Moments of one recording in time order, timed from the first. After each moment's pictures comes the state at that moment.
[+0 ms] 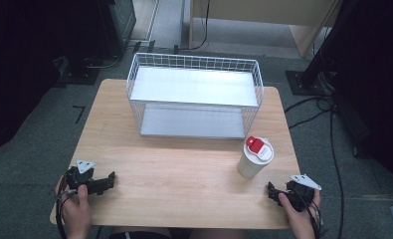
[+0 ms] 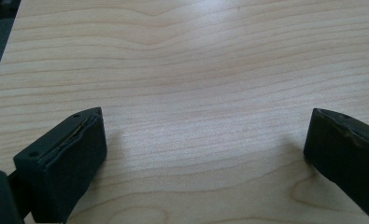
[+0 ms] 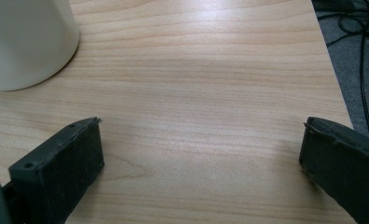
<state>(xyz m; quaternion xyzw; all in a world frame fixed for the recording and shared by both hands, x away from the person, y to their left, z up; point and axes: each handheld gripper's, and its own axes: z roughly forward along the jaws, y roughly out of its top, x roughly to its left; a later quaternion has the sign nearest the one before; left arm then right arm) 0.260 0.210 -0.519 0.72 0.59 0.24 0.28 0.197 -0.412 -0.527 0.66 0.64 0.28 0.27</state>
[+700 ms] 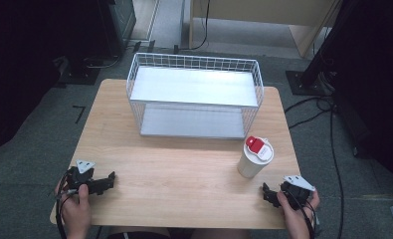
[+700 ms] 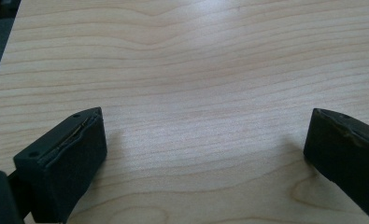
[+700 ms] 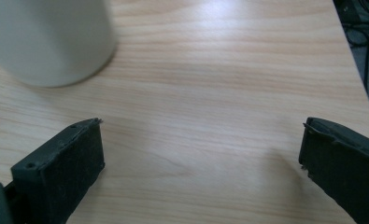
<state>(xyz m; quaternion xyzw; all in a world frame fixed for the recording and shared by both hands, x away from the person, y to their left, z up) 0.260 0.210 -0.519 0.72 0.59 0.24 0.28 0.195 -0.392 -0.523 0.64 0.66 0.28 0.27</state>
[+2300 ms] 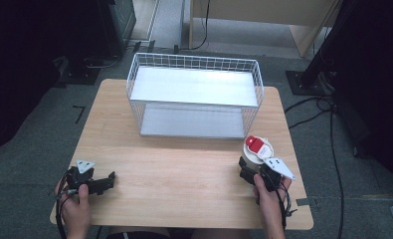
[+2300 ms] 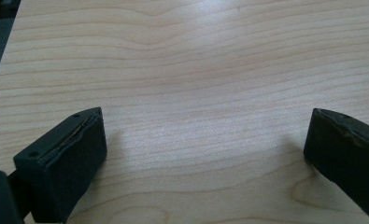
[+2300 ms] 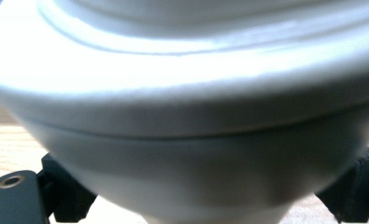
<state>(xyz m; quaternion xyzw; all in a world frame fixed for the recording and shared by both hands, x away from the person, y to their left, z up) 0.260 0.210 -0.519 0.72 0.59 0.24 0.28 0.239 -0.323 -0.494 0.59 0.59 0.45 0.31</state>
